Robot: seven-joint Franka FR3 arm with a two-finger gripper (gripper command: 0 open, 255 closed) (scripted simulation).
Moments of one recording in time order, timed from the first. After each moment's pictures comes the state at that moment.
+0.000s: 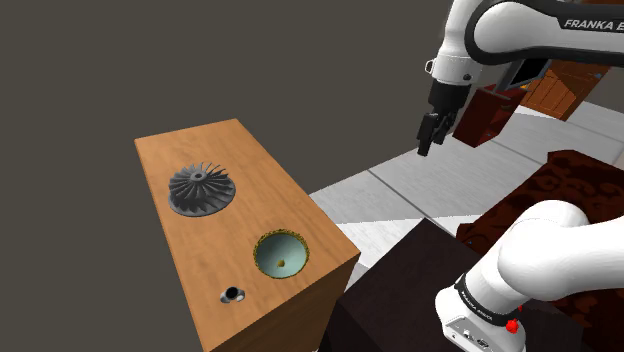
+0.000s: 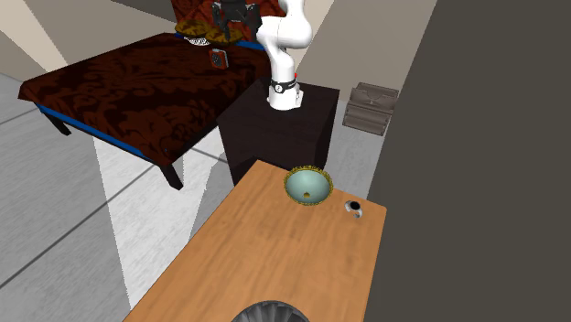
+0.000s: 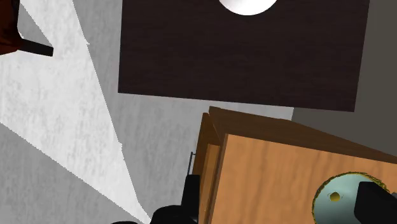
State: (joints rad) arm -0.02 -0.76 -0.07 -2.45 -0.03 1.55 -0.12
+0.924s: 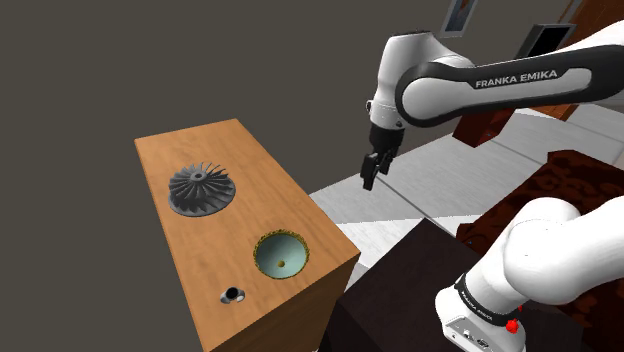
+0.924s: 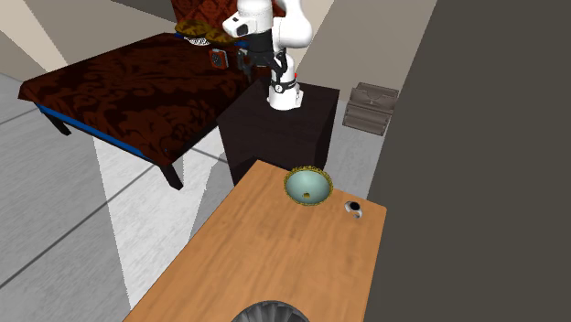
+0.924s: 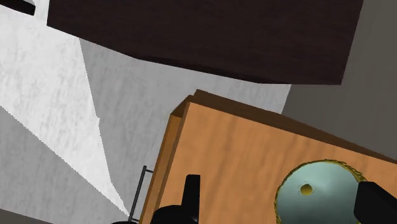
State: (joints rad) arm 0.10 -0.54 0.08 -2.55 0.07 1.91 -0.03
